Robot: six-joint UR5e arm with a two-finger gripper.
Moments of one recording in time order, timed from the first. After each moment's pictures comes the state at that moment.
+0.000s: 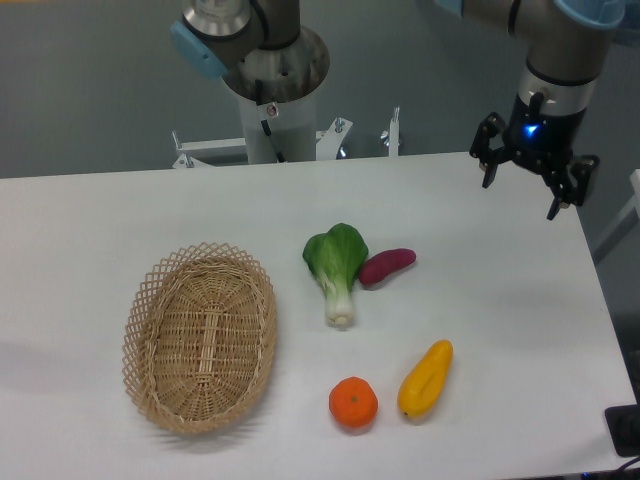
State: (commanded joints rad) arm 2.80 -1.79 -1.47 -1.29 1.46 1.52
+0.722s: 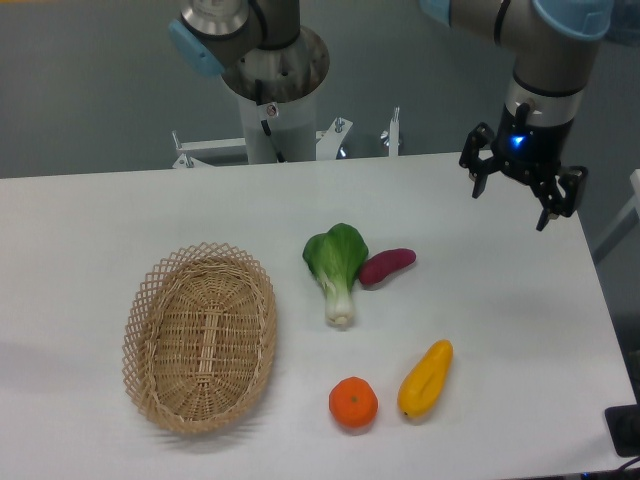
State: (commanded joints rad) arm 2.76 -1.81 -1.47 -1.25 1.44 1.40
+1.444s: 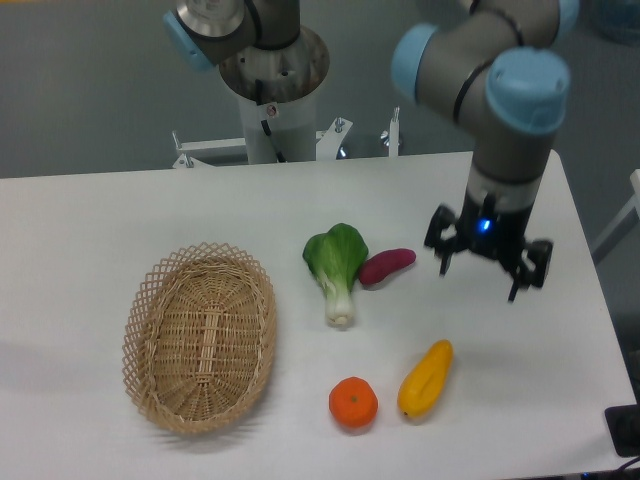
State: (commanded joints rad) arm 2.59 -2.07 -1.46 -0.90 1.44 1.05
